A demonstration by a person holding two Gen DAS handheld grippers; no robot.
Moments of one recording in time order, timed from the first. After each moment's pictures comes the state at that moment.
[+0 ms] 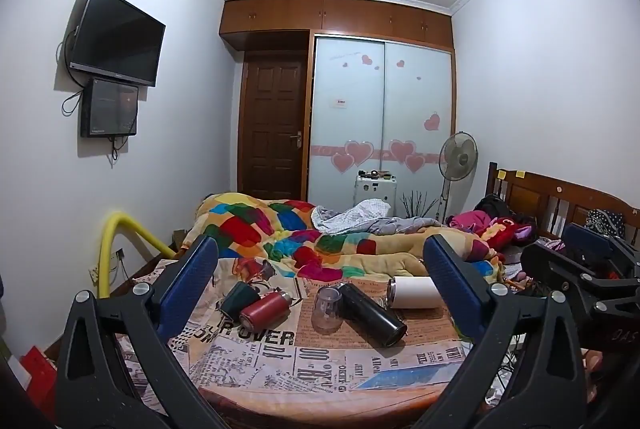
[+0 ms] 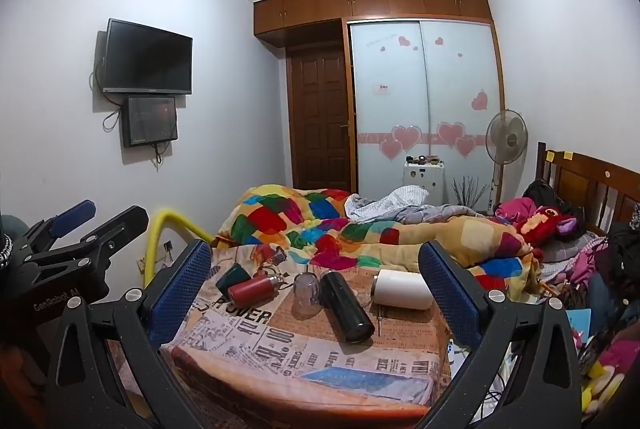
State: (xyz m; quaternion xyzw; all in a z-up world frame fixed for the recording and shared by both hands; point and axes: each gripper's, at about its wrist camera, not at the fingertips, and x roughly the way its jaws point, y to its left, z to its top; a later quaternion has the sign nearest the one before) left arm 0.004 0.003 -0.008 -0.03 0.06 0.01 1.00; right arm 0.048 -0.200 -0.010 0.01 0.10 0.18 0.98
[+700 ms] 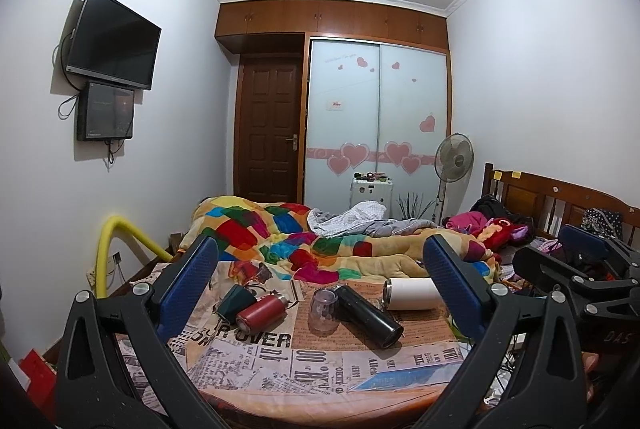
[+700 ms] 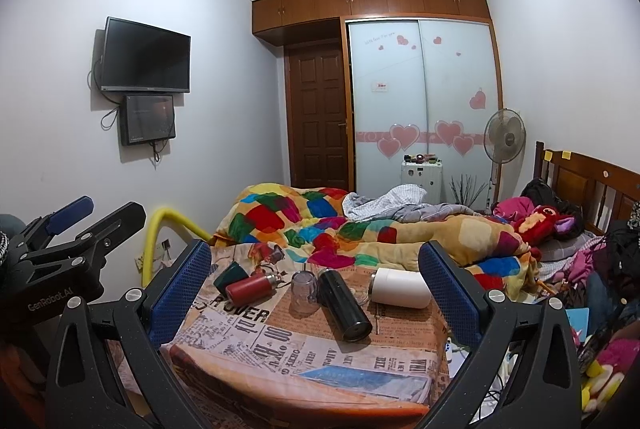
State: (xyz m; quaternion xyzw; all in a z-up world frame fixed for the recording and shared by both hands) left arm 0.003 0.006 0.000 -0.03 0.06 0.01 1.00; right arm 0.049 -0.201 -0.013 0.01 0.11 0.18 0.98
